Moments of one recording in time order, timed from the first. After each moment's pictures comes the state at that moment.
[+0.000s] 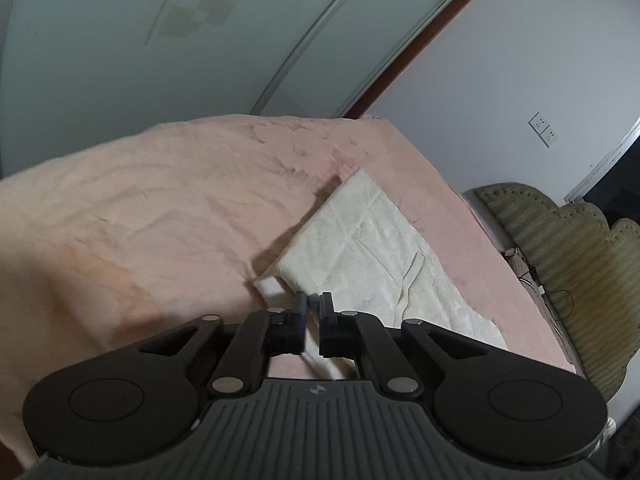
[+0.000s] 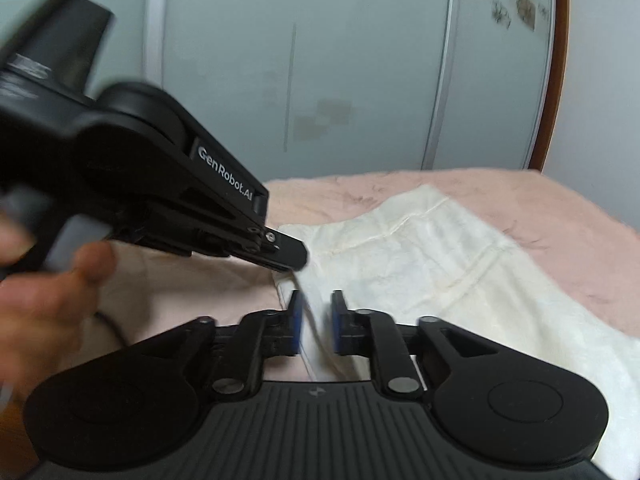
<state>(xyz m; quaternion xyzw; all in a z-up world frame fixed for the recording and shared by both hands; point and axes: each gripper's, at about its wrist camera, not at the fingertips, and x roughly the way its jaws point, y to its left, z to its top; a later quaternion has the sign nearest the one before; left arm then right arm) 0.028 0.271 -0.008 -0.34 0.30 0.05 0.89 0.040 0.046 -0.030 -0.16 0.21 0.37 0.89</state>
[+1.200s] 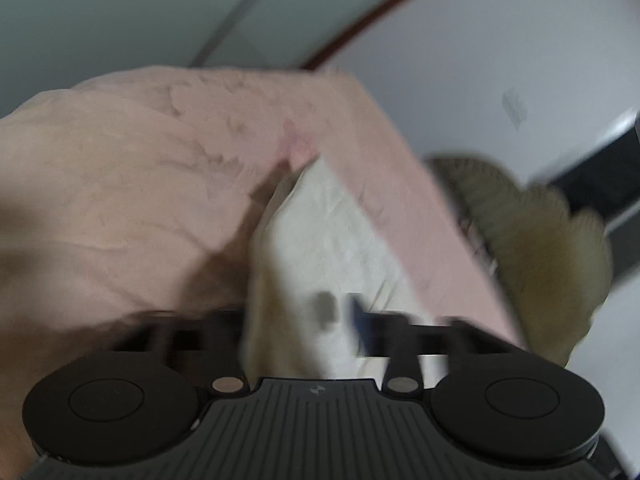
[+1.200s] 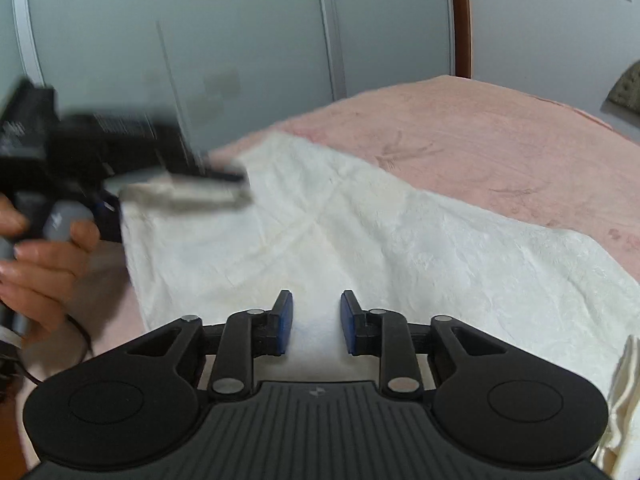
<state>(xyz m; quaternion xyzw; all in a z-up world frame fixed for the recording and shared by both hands) 0.143 0.286 -0.036 -0.37 0.36 -0.06 0.85 0.092 -0.061 -0.034 -0.02 0.32 0.29 0.90</state>
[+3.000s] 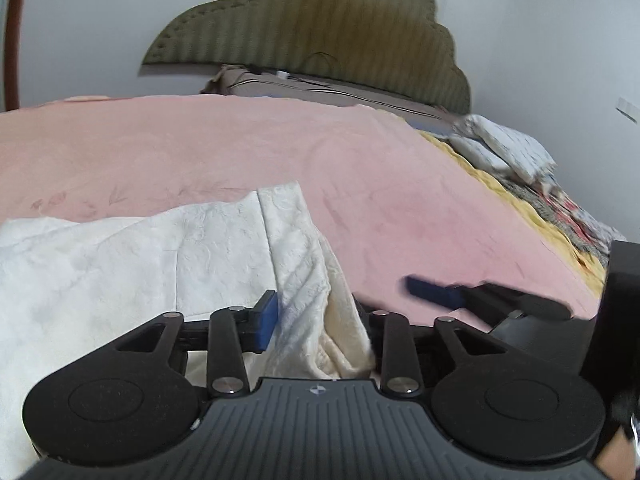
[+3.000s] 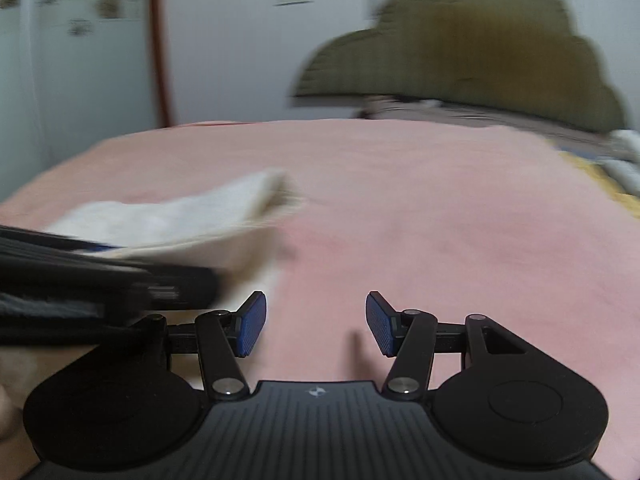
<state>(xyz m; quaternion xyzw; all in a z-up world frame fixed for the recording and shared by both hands) 0.035 -0.194 0.000 0.02 0.32 -0.35 0.88 -0.064 -0.402 -0.033 0.05 0.26 -0.12 0.96</state>
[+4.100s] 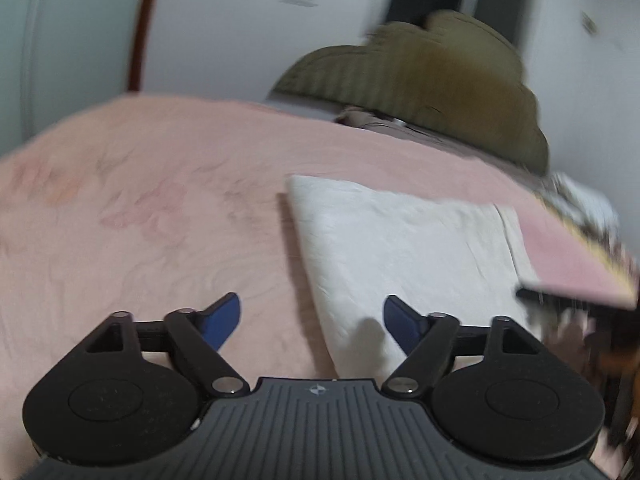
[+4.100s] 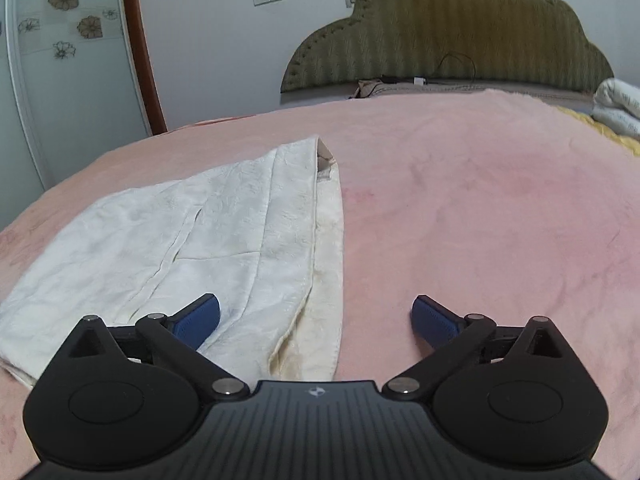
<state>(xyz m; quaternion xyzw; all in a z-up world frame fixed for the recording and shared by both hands) 0.010 0.045 -0.029 -0.01 0.27 -0.24 0.93 -0.064 -0.369 -0.066 0.12 0.26 -0.10 0.95</state>
